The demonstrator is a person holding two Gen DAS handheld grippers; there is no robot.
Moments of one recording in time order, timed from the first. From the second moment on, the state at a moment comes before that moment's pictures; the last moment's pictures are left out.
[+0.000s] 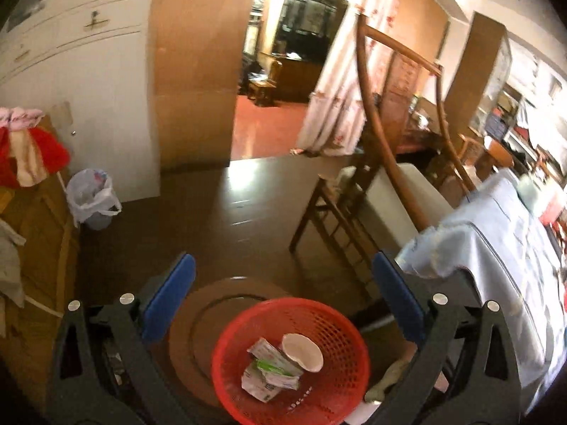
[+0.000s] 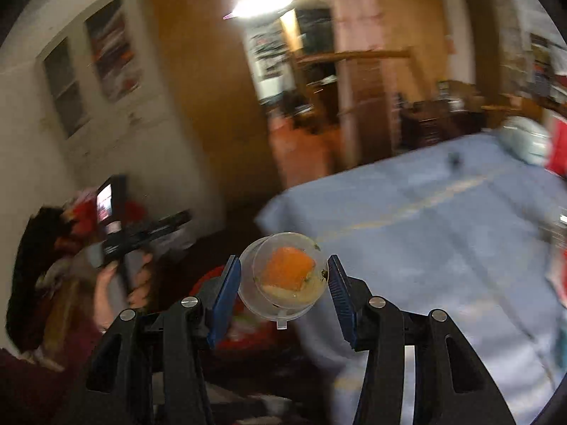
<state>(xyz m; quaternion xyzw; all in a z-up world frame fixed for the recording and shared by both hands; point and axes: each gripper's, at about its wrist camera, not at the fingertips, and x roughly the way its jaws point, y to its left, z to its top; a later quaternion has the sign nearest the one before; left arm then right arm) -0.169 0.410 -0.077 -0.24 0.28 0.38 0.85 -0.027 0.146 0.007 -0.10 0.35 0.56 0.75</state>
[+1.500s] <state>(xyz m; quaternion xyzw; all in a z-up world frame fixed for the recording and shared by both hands) 0.028 0.179 -0.004 -0.13 0.37 0.05 0.92 0.121 -0.241 0.015 0.01 0.31 0.18 0.93</state>
